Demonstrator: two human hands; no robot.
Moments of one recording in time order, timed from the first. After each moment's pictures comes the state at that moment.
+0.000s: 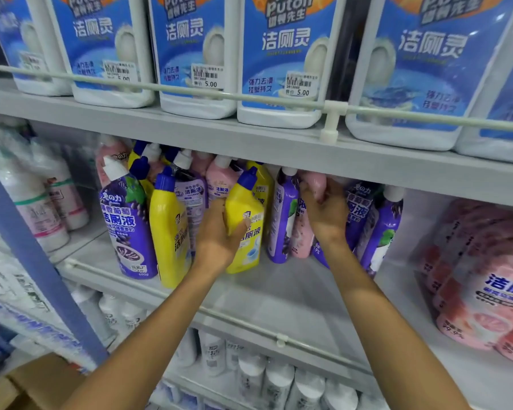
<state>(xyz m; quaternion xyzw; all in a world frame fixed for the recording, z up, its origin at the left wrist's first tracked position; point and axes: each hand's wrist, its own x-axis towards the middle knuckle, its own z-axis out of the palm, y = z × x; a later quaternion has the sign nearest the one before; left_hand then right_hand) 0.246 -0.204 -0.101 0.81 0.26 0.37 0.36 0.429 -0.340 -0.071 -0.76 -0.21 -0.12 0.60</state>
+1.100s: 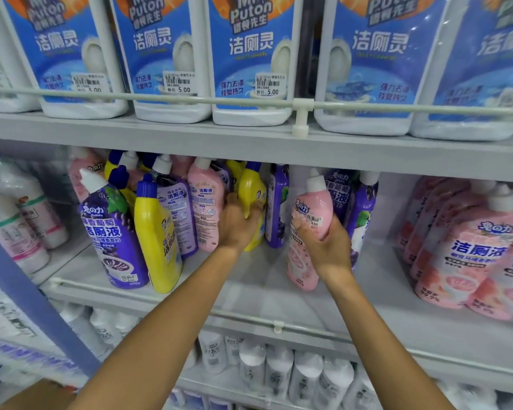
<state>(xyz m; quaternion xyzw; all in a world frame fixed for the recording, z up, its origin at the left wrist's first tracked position) 0.312 -0.229 -0.090 0.81 0.26 0.35 0.38 0.354 -0.411 -0.102 -0.72 -0.17 -0.03 0.67</state>
